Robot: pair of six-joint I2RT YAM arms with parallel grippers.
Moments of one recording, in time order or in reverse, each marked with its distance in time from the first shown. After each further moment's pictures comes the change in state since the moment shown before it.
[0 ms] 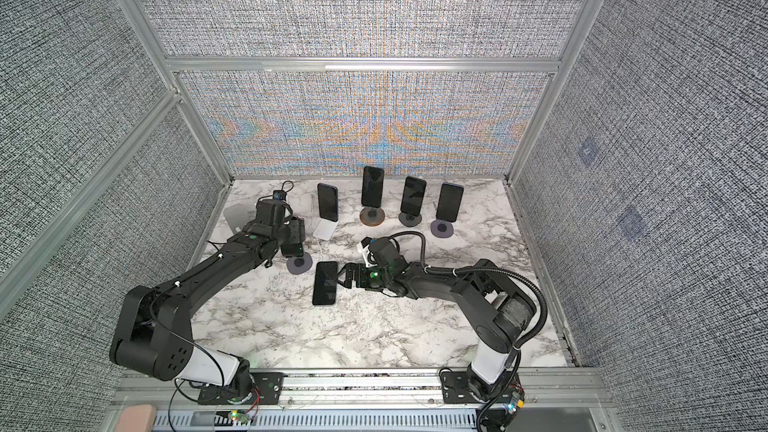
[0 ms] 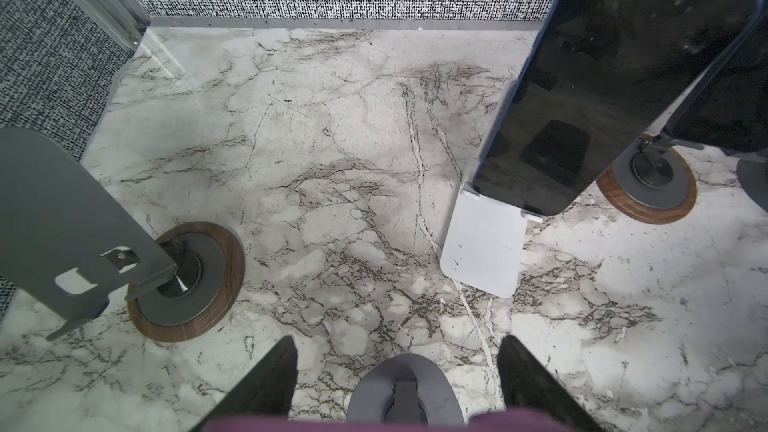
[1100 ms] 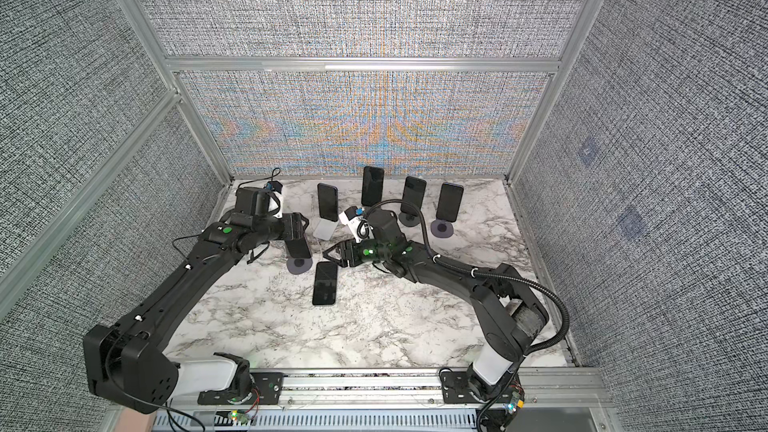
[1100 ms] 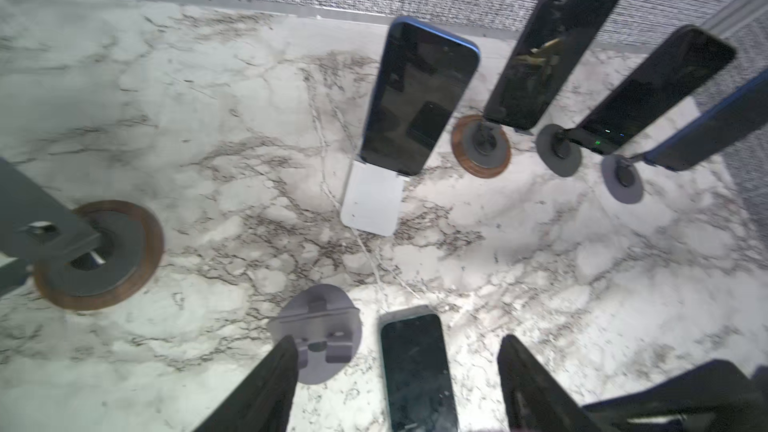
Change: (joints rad) left arm 0.002 -0.164 0.182 -0.372 0.359 -0.082; right arm -0.029 -0.068 0.237 0.000 -0.142 -0.283
